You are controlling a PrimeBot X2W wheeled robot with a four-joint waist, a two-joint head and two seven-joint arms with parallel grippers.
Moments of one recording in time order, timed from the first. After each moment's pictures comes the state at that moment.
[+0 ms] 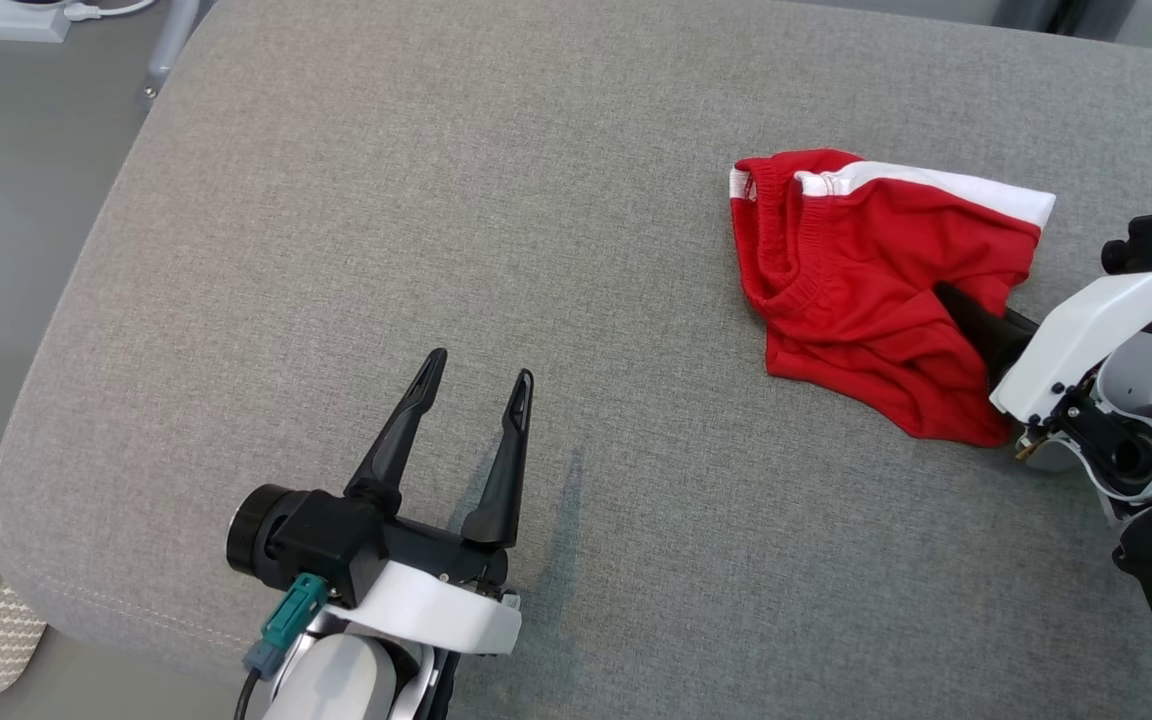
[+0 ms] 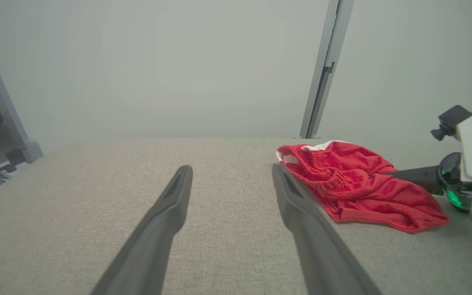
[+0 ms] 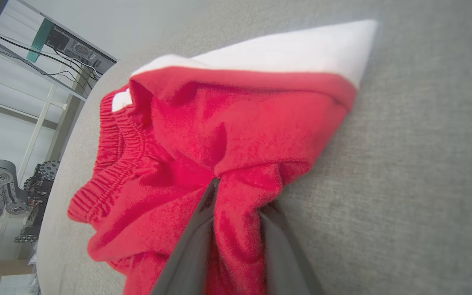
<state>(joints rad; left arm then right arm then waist) -0.18 0.05 -0.37 0.06 -0.26 0.04 -0.26 -0.67 -0.31 0.28 0.63 0.94 0.13 0.38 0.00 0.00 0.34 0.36</state>
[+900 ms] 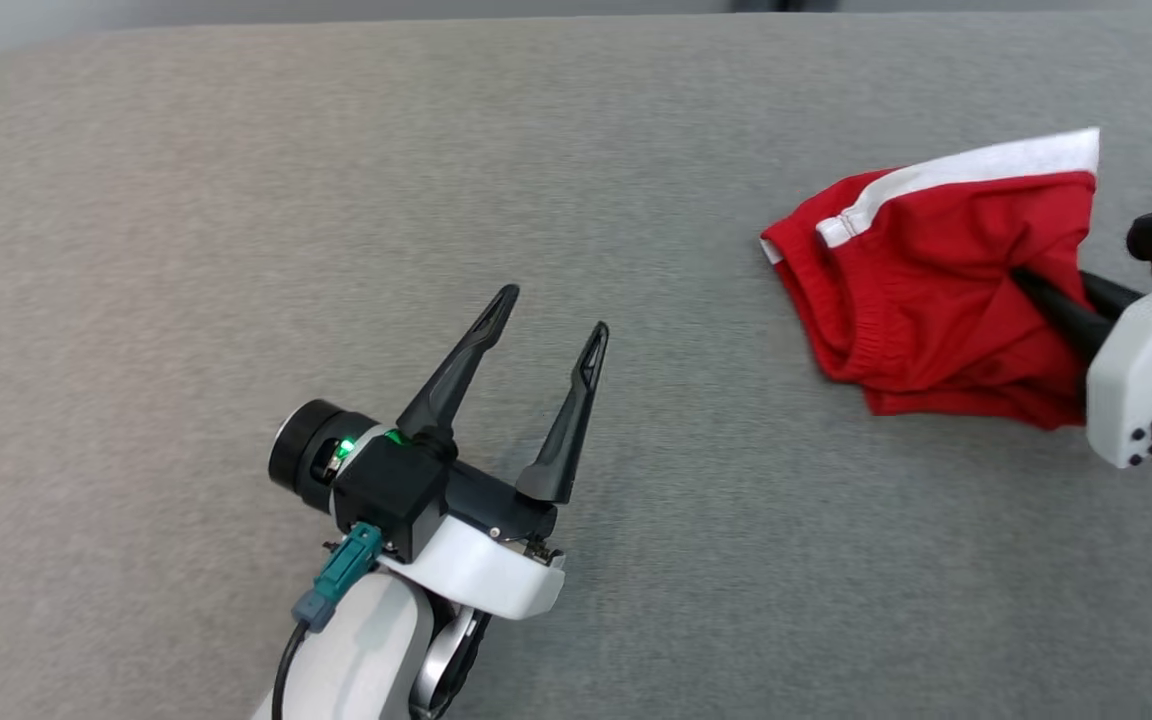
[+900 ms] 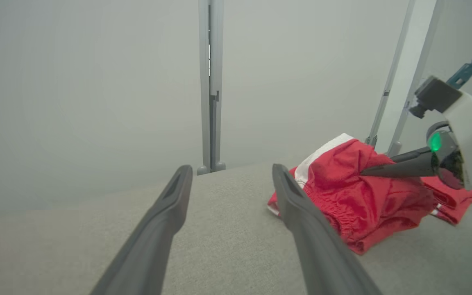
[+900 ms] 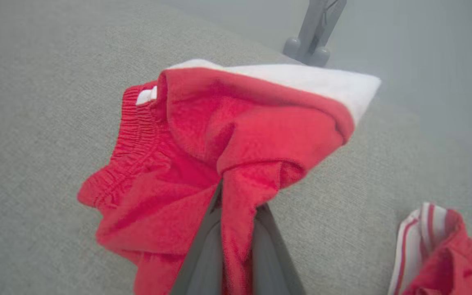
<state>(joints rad) -0.31 0.05 -0.44 0.08 -0.21 0.00 -0.26 -0.73 -0.70 0.73 0.36 0.74 0.13 0.20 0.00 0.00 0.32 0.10</state>
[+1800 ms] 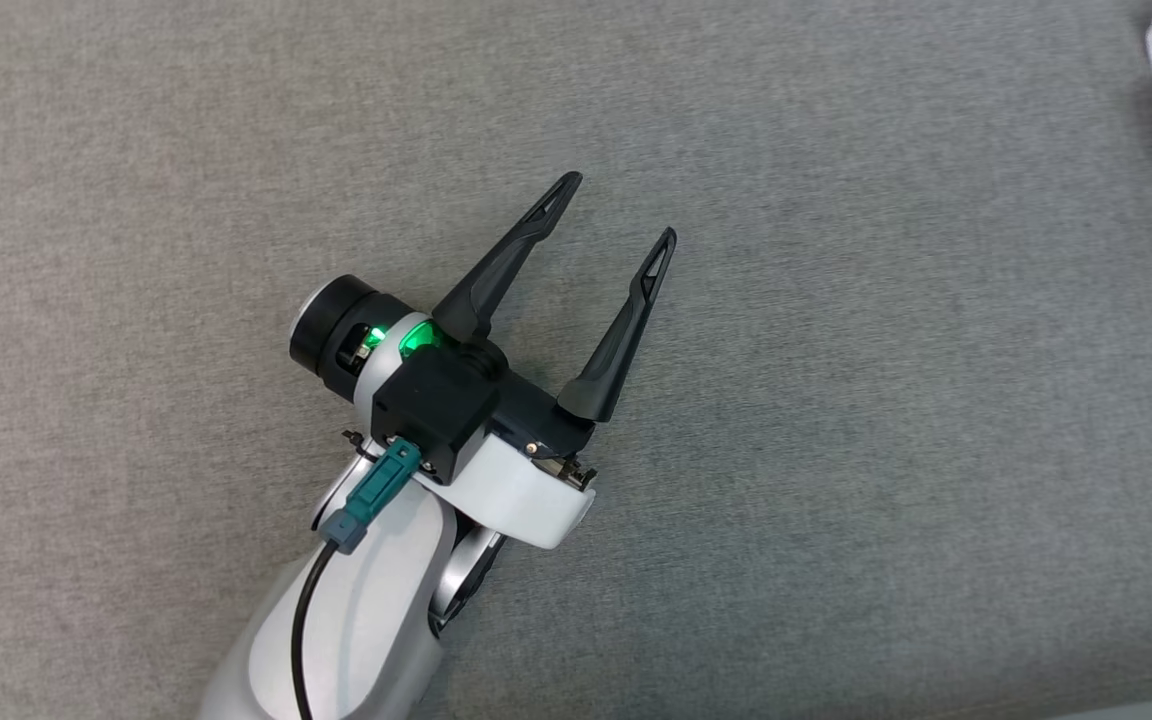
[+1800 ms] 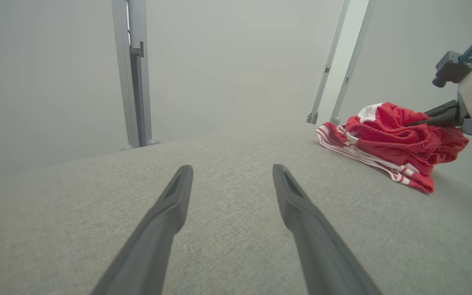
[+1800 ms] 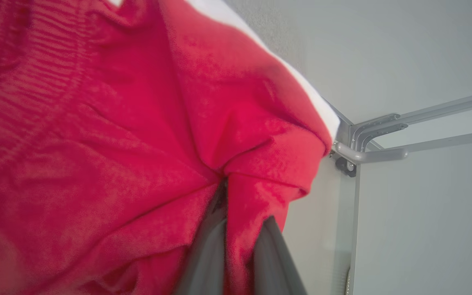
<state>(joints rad) -0.51 0.05 -0.50 0.11 -0.17 -0.05 -0.26 -0.88 -1.09 0.82 0.56 0.65 0.13 0.00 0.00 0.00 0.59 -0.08</state>
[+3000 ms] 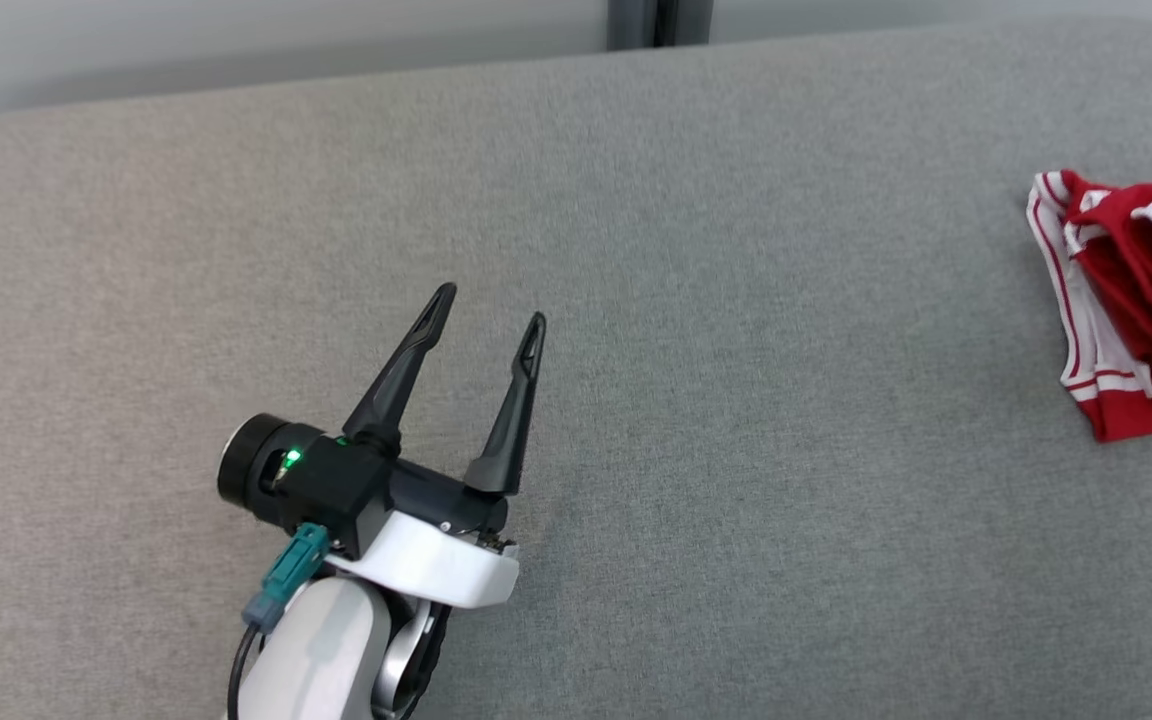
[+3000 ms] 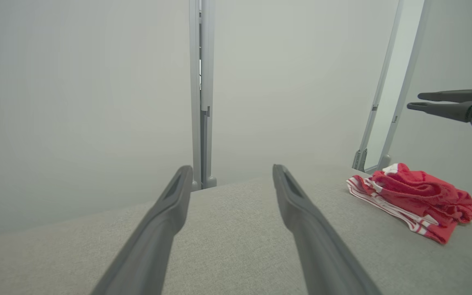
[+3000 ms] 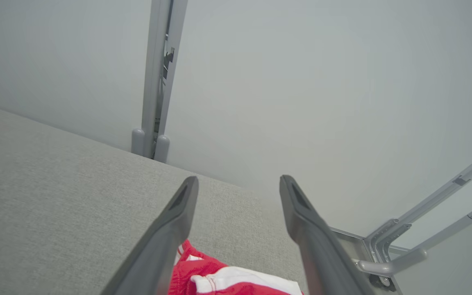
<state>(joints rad) -0.29 0.05 -0.37 0.08 -0.20 -0.01 -0.26 -1.00 -0.76 0.80 0.79 0.68 0.13 -0.24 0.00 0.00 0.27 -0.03</state>
